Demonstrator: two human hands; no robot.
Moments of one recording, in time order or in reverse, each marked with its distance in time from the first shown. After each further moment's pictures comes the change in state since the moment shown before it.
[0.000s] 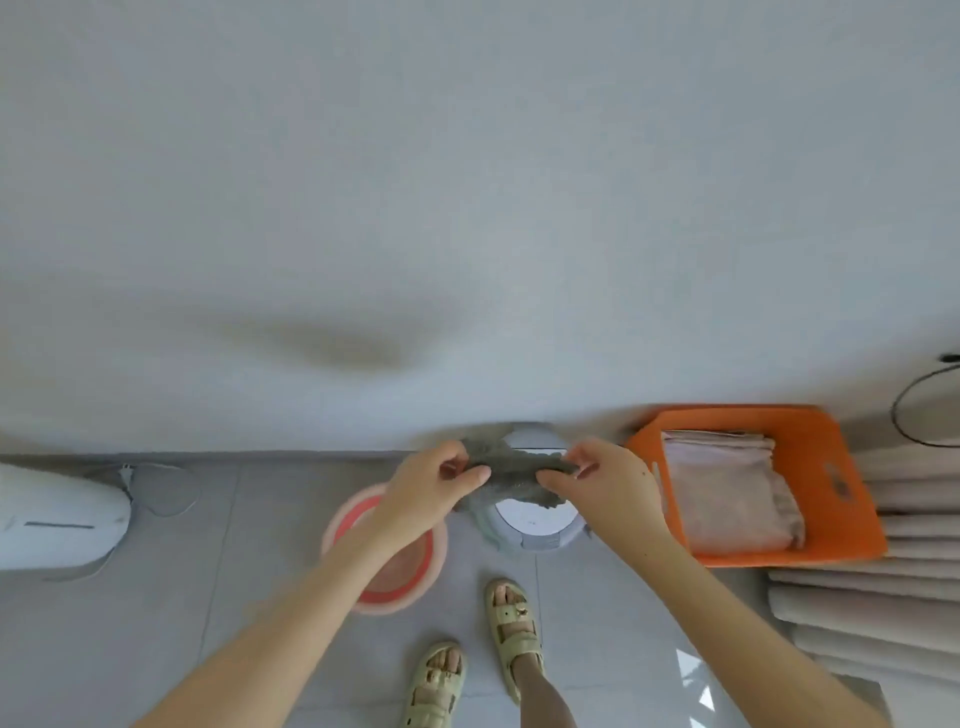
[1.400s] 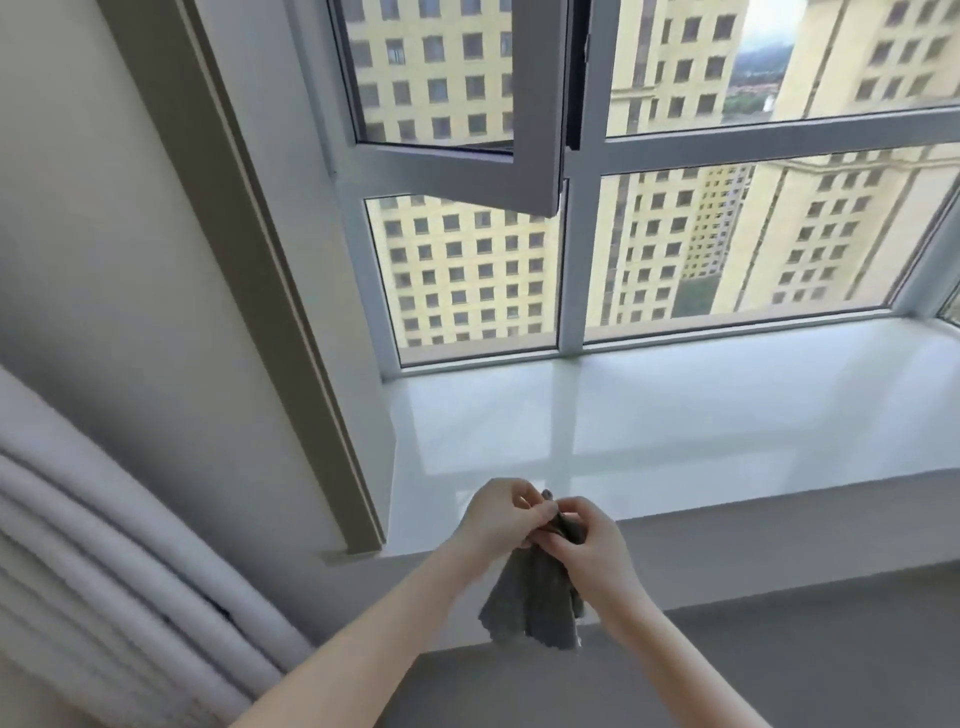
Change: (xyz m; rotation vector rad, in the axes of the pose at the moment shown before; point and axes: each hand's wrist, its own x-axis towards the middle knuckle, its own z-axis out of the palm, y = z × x) left_hand -0.483 0.557 0.768 0.391 -1.319 0.795; right_hand -0.603 0.589 -0.416 0.932 1.496 0.491
